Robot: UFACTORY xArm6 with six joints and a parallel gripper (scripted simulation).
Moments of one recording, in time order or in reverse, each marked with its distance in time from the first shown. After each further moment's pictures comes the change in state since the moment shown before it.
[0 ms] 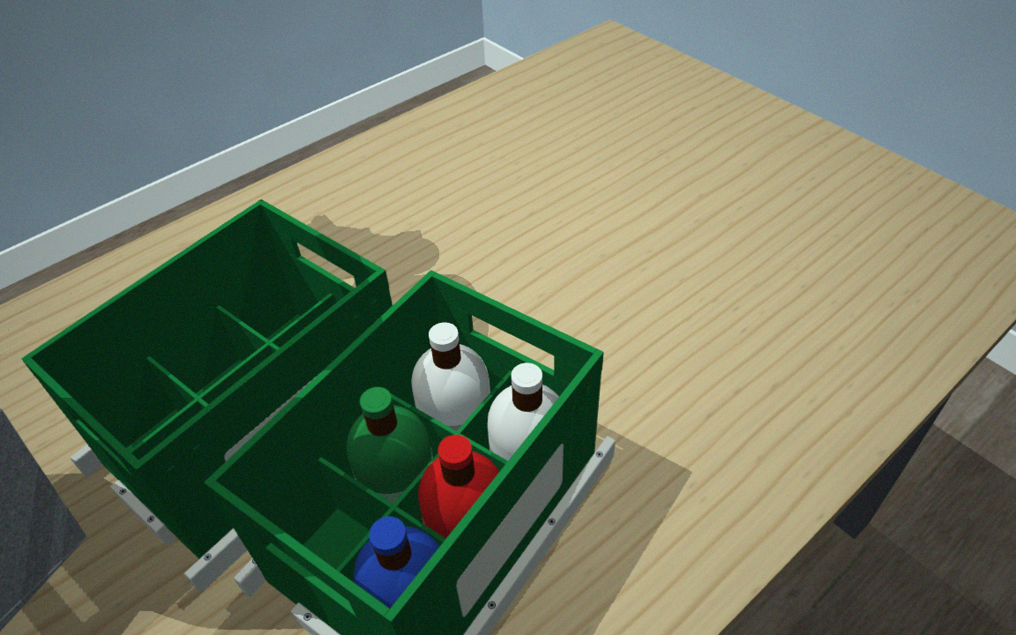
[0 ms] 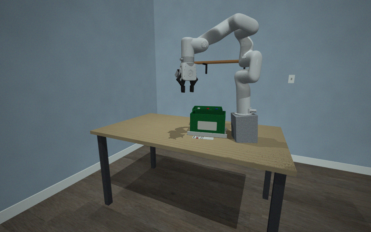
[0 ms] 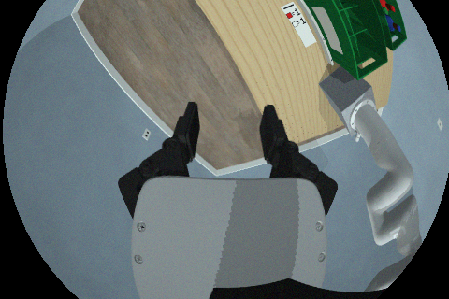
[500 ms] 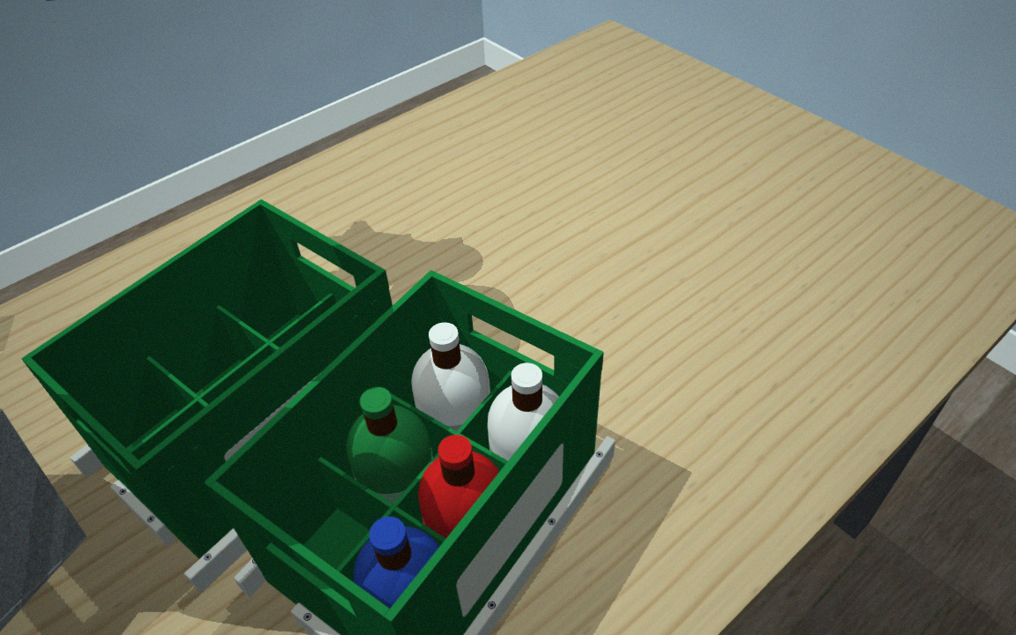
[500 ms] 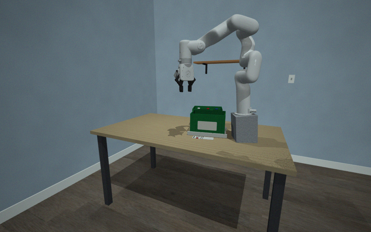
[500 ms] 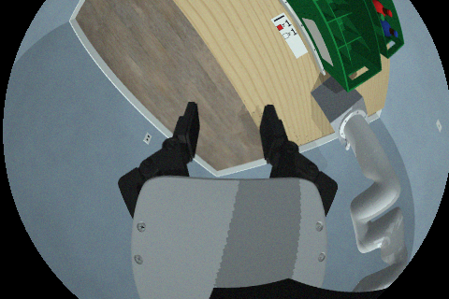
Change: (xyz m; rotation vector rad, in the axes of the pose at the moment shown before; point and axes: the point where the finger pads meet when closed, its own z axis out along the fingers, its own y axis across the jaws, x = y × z) arm 0.054 0.024 0.002 -0.004 -0.005 0.015
